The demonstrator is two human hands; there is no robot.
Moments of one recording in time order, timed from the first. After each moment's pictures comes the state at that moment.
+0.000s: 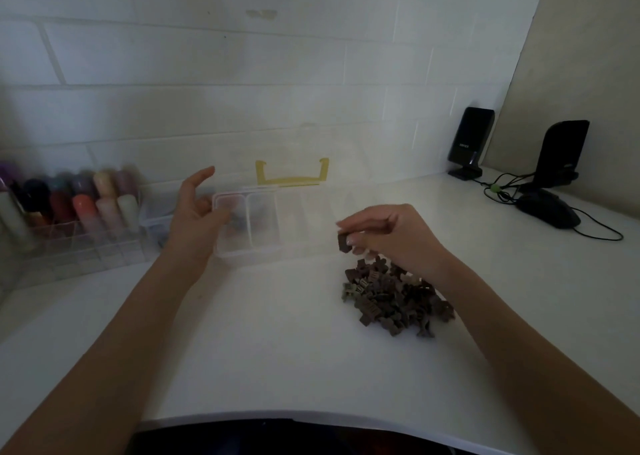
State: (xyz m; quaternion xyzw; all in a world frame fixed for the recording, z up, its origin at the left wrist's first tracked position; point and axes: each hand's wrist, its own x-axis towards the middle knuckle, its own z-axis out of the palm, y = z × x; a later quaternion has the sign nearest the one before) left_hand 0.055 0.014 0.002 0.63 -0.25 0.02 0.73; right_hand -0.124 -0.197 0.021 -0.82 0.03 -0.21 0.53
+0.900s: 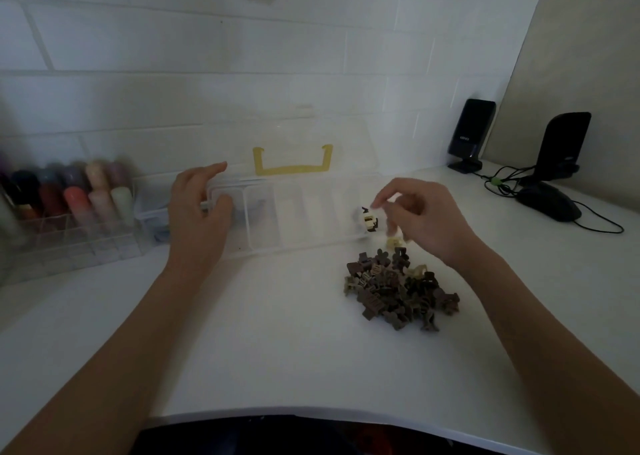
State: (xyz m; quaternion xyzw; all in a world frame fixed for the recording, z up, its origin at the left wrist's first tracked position) left_hand 0.048 0.012 0.001 0.73 -0.31 0.27 0.55; right_hand -0.135 -0.212 0.033 -0.88 0.07 -0.32 0.34
